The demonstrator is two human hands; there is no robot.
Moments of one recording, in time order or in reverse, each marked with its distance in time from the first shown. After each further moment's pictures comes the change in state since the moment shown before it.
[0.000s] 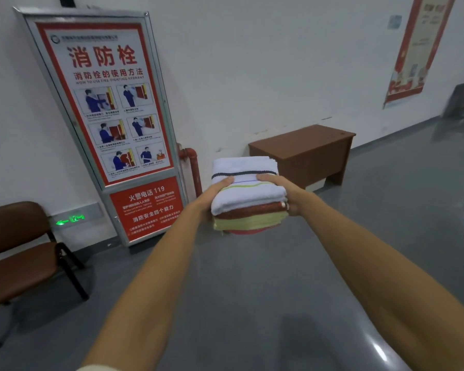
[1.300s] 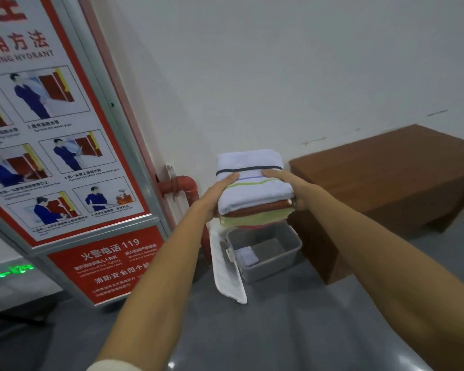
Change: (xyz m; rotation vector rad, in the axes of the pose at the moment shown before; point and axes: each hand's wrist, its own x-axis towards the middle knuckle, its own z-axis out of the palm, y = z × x) left_hand 0.955 0.158 -0.230 -0.063 0.243 -0.083; right_hand 0.950 -0.291 -0.307 -0.023 -0.231 0.102
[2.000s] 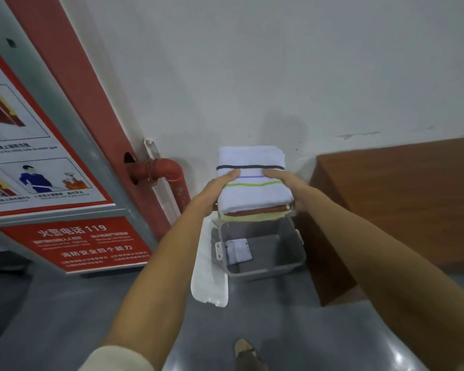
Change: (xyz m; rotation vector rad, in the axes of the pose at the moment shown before) left_hand 0.334 -0.029 -0.022 -0.199 0.129 -0.105; right_hand 0.321 -0.045 -0.140 0.000 -0.071 0.183
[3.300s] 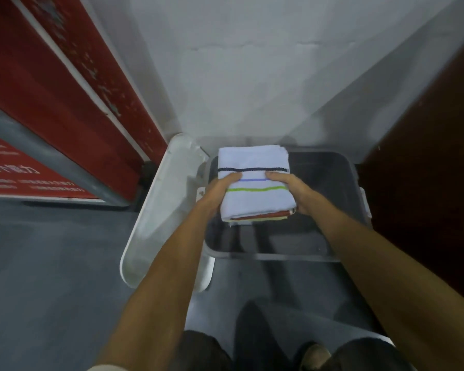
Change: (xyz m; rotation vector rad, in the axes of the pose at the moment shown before) left_hand 0.430 -0.499 -0.061 -0.183 0.355 -0.131; right_hand 0.568 0.423 -0.192 -0.025 -0.187 0.144
